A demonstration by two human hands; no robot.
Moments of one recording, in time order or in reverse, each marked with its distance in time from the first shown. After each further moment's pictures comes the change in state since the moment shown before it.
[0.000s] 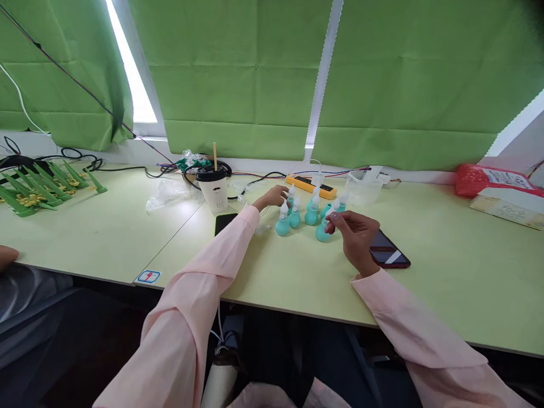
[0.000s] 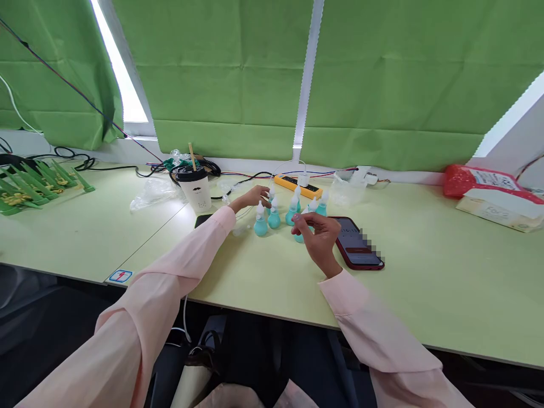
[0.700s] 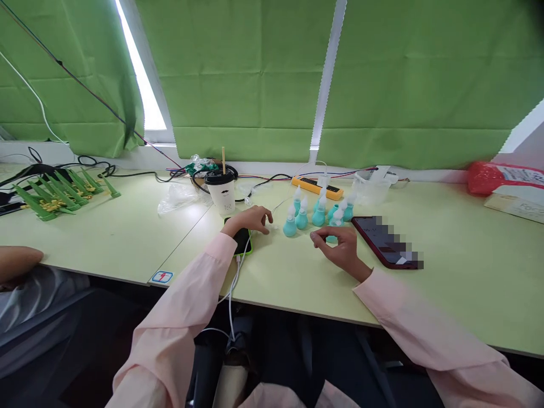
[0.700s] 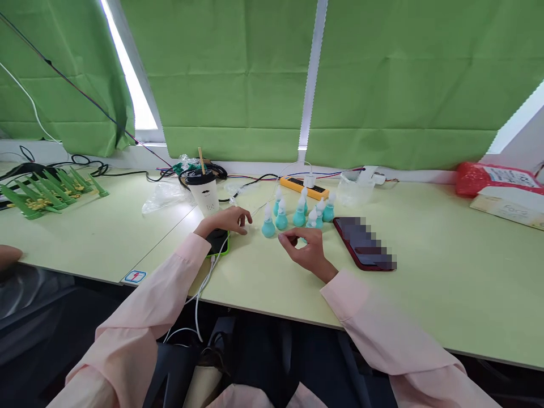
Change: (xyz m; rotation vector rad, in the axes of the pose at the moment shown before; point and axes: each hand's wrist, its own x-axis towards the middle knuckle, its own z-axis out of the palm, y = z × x) left_hand -0.106 0.000 -0.037 0.473 -0.168 -0.027; right_hand -0.020 0.012 0.016 -0.286 -0.289 -0.153
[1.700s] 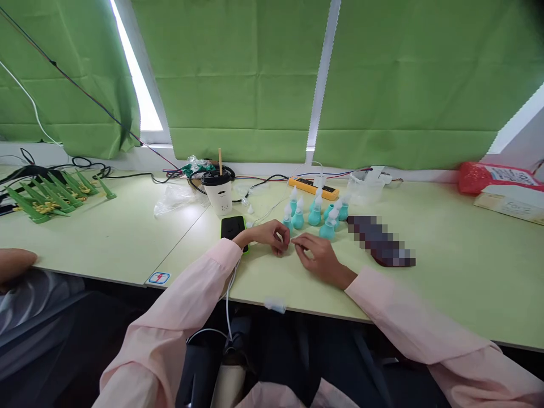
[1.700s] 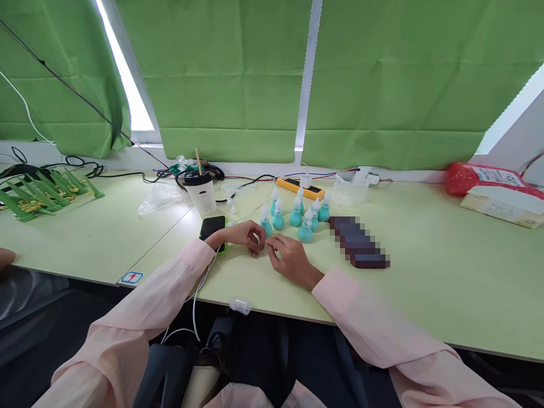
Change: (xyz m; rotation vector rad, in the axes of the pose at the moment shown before) left_hand -0.002 0.036 0.045 -0.612 -0.379 0.111; right_hand -0.021 -0.001 0.017 -0.197 -0.315 -0.168
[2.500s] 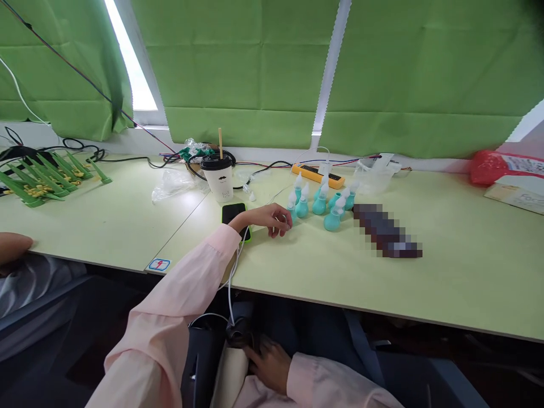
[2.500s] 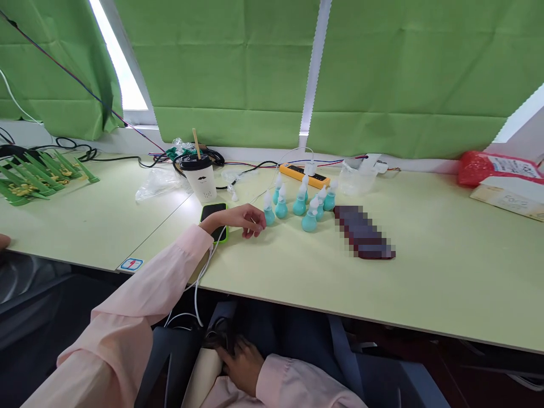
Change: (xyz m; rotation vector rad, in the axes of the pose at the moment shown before) left_hand -0.009 0.011 -0.016 0.242 -0.005 0.045; right_hand -0.208 -0.093 0.185 0.003 -0.572 -0.018
